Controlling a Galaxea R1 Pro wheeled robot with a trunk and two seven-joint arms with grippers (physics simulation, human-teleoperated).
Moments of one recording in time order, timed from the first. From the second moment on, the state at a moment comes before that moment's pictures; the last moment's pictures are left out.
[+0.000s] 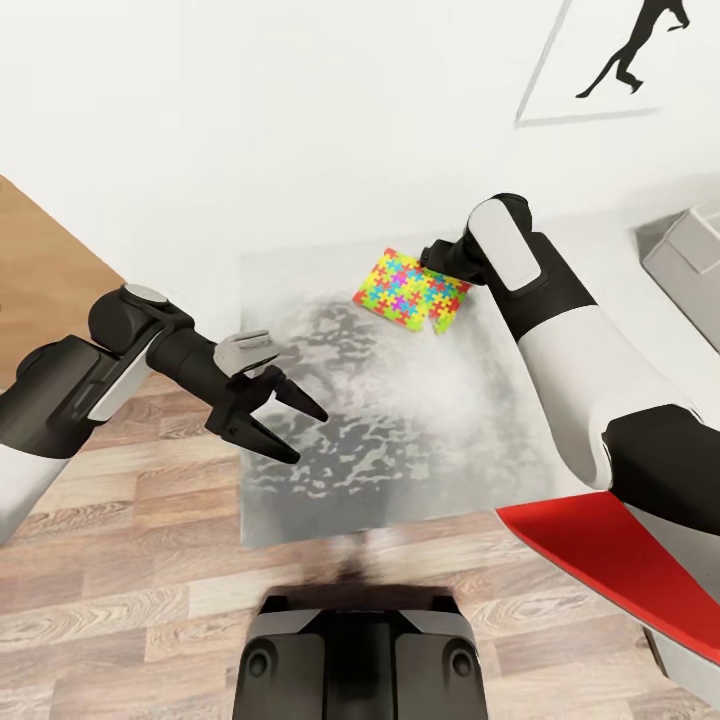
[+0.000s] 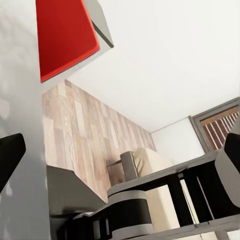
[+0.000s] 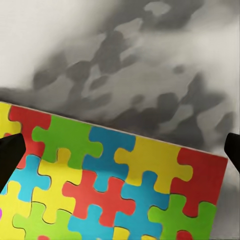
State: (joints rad) left arm -1.28 0.44 -0.66 -1.47 0.45 1.03 -1.57; right arm -1.61 0.06 0.29 -0.75 -0.98 0.81 -0.81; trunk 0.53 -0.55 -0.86
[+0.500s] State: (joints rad) left arm -1.28 0.44 -0.66 -1.47 0.43 1.03 -1.57; right arm -1.61 0.06 0.29 -0.75 -0.99 0.81 -0.80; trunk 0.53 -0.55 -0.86
